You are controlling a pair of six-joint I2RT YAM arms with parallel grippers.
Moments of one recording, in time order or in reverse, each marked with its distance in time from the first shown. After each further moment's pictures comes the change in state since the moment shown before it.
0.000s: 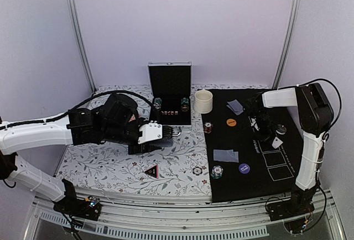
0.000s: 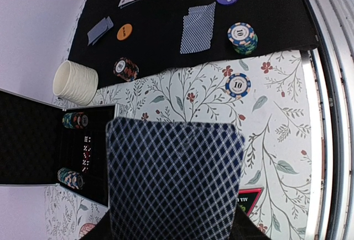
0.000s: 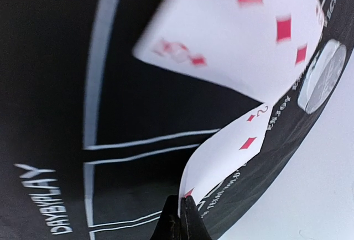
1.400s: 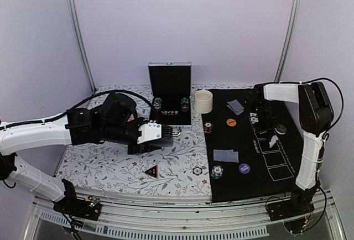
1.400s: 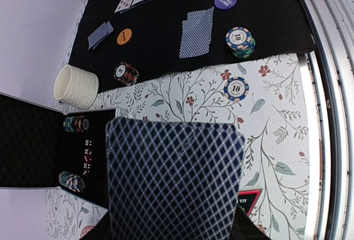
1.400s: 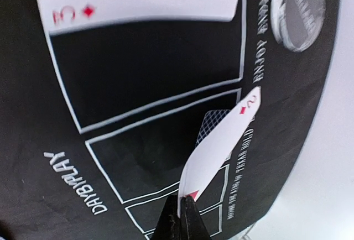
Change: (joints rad) left arm 0.000 -0.008 -0.001 0.000 0.013 0.007; right arm -0.033 -0.016 0.103 -0.136 -0.141 0.379
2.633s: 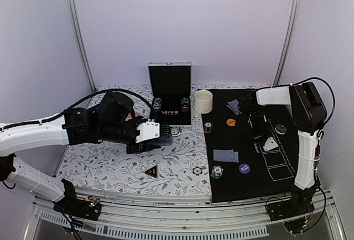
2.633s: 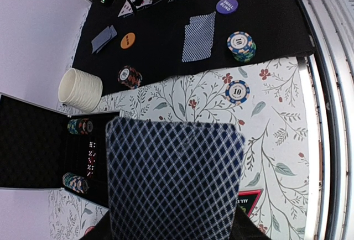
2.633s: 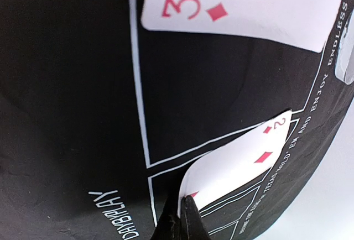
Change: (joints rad) left arm 0.001 -0.025 0.000 0.000 0.006 0.004; right arm 0.050 0.096 0.011 0.042 -0.005 -0.058
